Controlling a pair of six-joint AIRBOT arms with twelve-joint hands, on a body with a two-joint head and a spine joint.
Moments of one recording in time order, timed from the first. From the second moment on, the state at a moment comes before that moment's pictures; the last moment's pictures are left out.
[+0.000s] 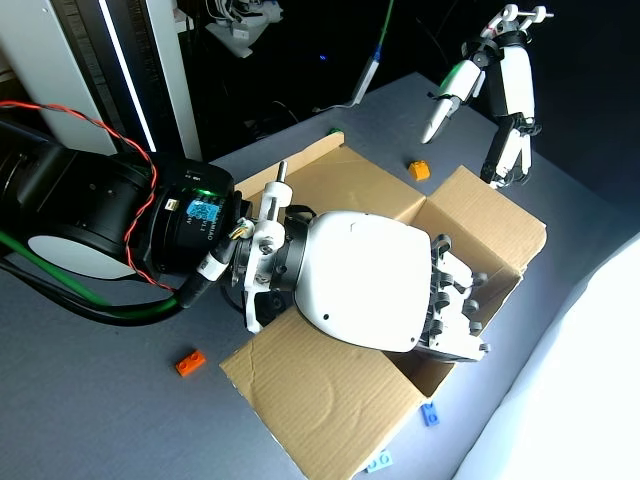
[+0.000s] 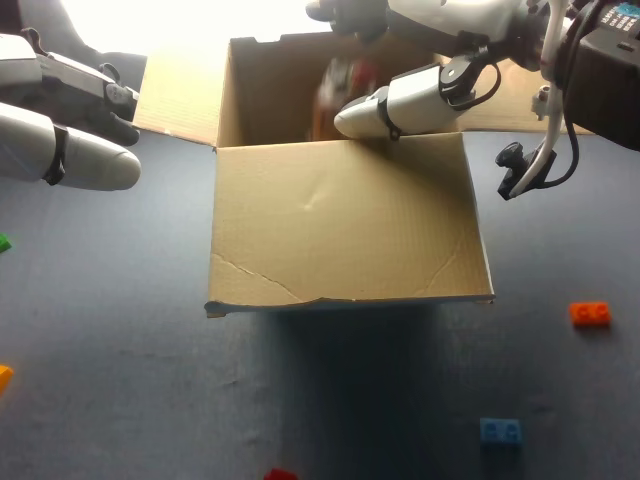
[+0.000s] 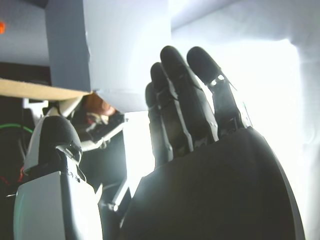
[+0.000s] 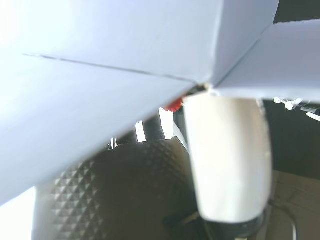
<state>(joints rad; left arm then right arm) 0.20 -0.72 1.17 1.83 -0.22 -1.54 -0.02 -1.29 1.35 0.10 0.30 -0.94</state>
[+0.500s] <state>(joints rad) 0.20 -0.72 1.17 1.82 -0.22 -1.54 0.01 -1.23 1.31 0.09 0.28 -0.94</state>
